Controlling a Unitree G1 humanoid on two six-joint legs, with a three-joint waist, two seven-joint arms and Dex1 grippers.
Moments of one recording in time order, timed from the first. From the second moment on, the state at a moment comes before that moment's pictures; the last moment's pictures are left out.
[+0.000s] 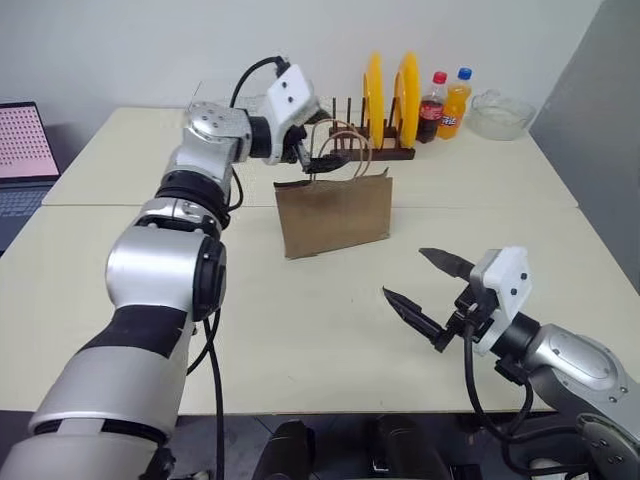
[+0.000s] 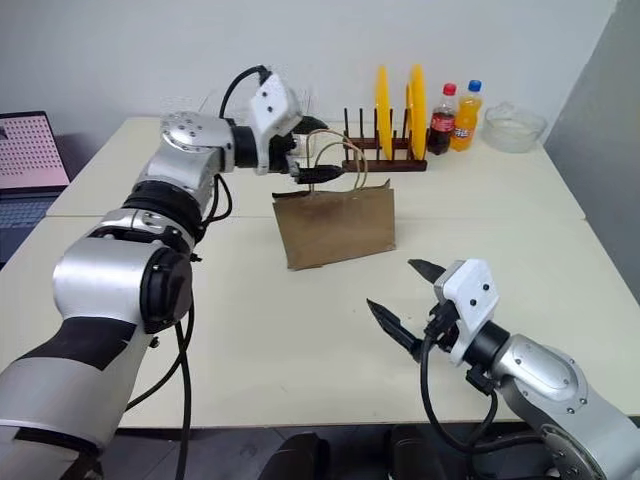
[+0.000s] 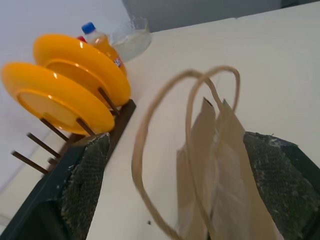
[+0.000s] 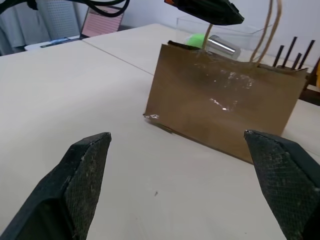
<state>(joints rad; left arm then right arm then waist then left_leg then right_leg) -1.46 0.43 0.05 1.35 0.12 -0.22 -1.19 -0.02 -0.59 -0.04 -0.93 0.64 0.73 0.33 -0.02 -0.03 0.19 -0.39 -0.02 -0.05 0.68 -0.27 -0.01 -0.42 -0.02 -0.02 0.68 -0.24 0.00</state>
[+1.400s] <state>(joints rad) 0.08 0.37 0.26 -0.86 -0.50 0.68 -0.45 -1.44 -0.28 0.42 1.31 -0.29 -0.24 0.60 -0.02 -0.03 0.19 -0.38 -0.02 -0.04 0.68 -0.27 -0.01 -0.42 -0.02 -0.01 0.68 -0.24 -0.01</state>
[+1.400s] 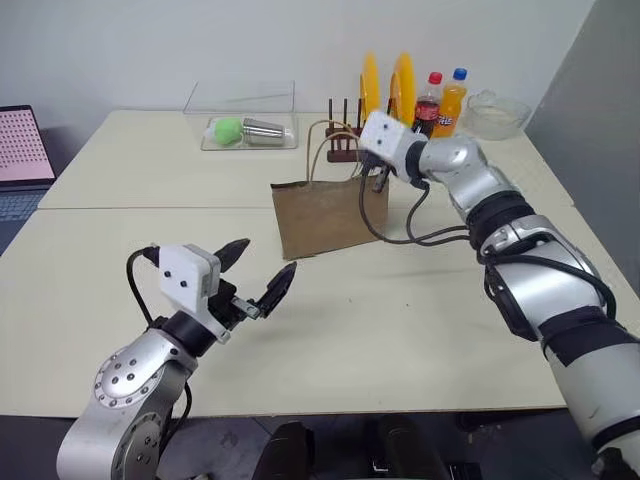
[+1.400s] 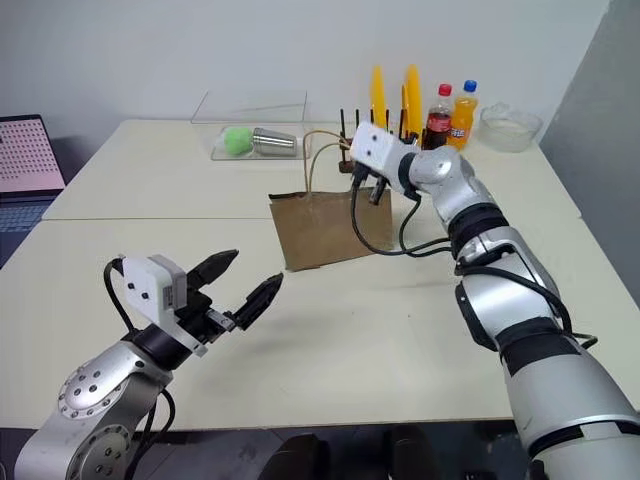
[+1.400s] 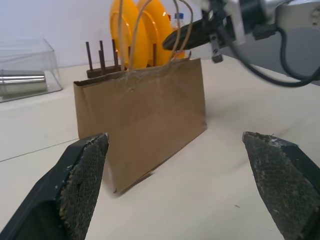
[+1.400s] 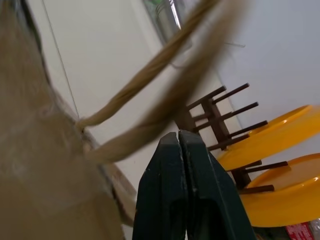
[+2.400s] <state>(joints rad) 0.16 0.72 0.22 -0.76 -0.64 0.55 -0.81 -1.07 -0.48 0.33 0.70 -0.12 -0.24 1.44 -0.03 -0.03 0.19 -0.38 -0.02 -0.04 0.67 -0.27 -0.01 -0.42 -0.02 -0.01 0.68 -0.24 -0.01</state>
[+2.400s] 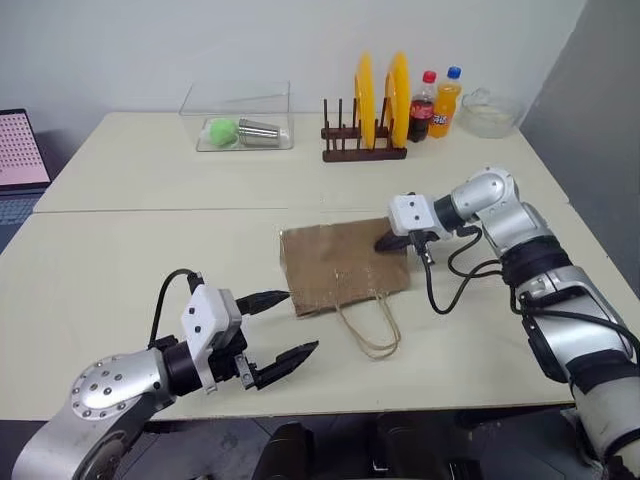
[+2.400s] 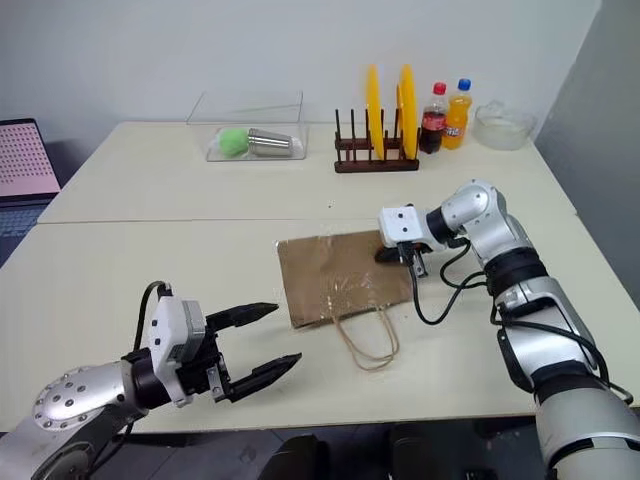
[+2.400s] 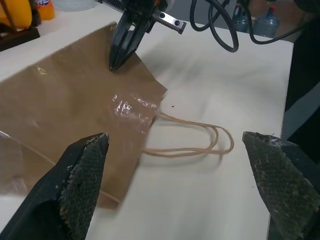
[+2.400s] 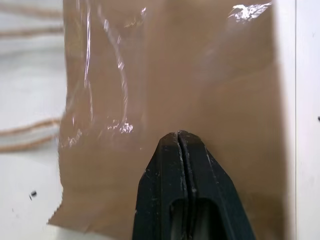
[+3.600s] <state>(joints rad) -0.43 0.55 -0.38 0.00 -0.07 -0.27 -1.25 0.26 -0.74 -0.19 -0.95 0.52 0.87 0.81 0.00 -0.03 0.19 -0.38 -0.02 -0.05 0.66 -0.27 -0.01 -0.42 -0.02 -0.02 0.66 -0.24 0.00</state>
